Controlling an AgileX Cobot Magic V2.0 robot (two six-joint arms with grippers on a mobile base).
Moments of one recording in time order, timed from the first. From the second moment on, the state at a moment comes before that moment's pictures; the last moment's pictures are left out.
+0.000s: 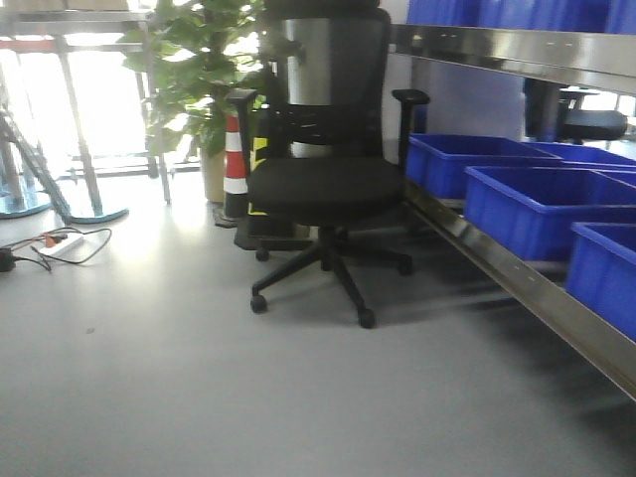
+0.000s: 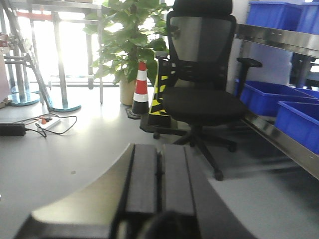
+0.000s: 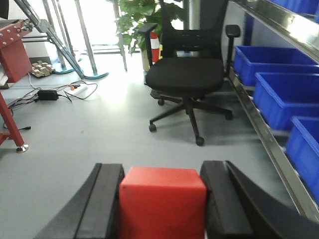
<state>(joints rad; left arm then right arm) -0.08 -0.01 0.03 0.00 0.01 -0.04 0.39 0.20 -0.71 -0.20 0.76 0.29</state>
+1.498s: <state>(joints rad) -0.08 -0.01 0.03 0.00 0.01 -0.04 0.39 0.20 -0.71 -0.20 0.76 0.29</state>
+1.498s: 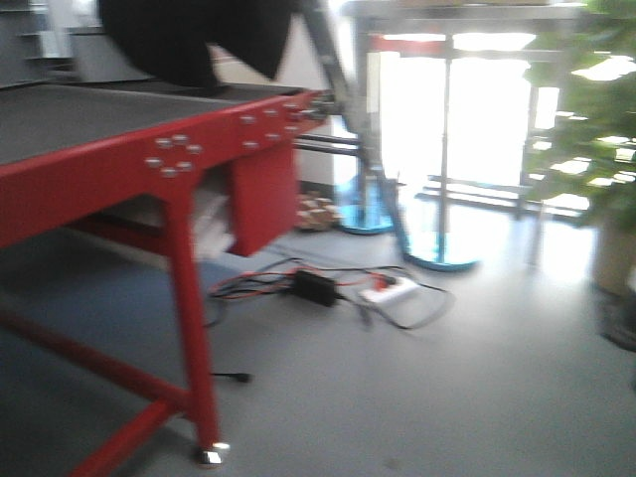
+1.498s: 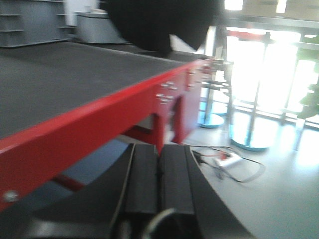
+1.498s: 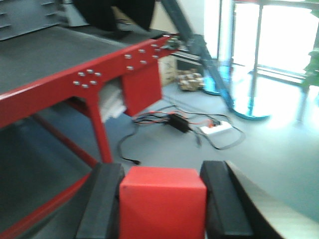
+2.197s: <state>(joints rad) -0.08 -0.01 0.03 0.00 0.01 -0.04 0.39 0.20 -0.71 -0.20 0.76 0.29</state>
